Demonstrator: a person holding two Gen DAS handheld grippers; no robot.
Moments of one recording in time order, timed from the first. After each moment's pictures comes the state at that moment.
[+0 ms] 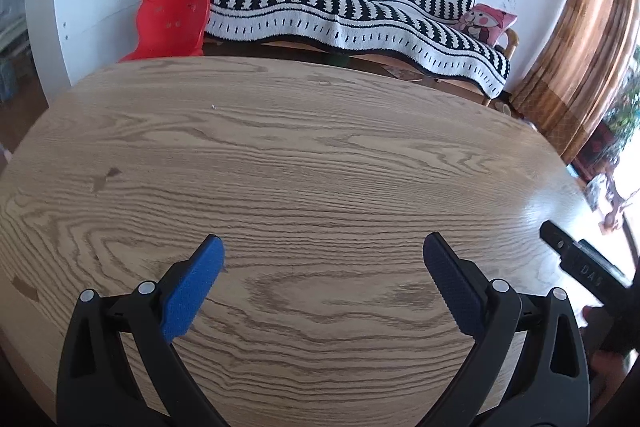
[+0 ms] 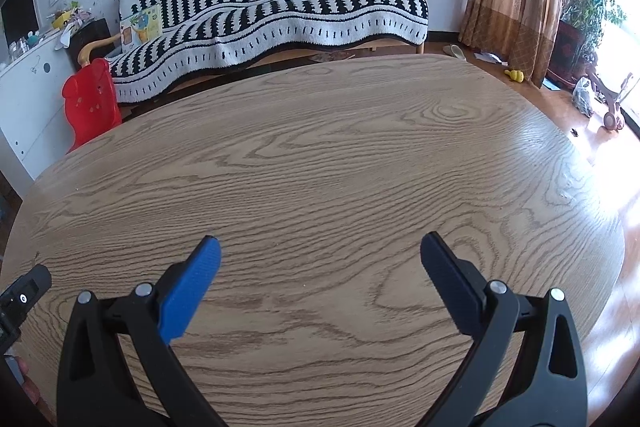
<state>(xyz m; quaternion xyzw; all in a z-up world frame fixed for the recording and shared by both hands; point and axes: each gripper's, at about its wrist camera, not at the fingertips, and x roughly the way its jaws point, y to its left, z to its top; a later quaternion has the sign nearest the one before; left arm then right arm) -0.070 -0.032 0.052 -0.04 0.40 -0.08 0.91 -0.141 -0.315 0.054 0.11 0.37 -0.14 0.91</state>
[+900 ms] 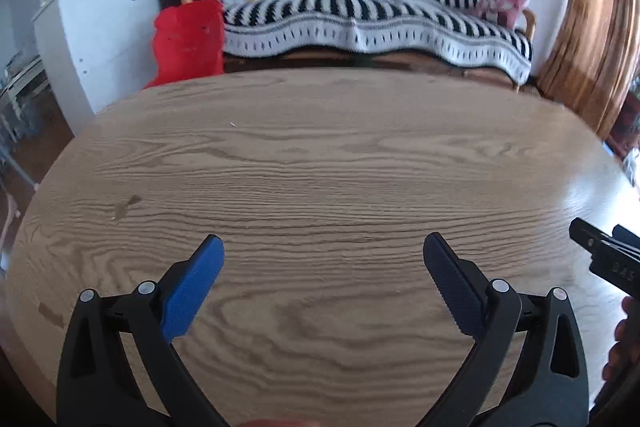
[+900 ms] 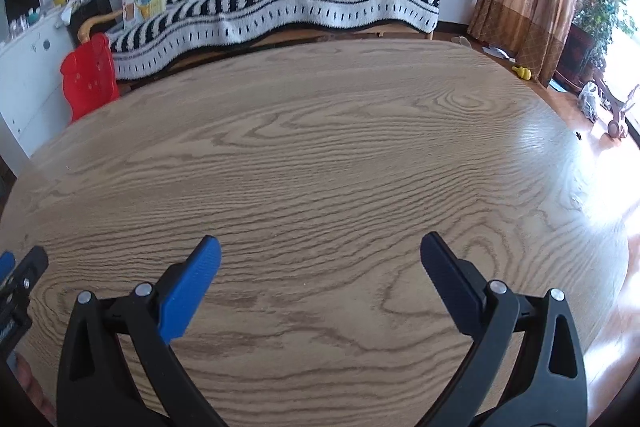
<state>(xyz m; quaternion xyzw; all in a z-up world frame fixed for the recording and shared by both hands) -0.047 -0.045 0.031 0.03 0.40 -0.03 0.92 -0.112 -0.315 0.031 0.07 0.42 -0.12 0.90</state>
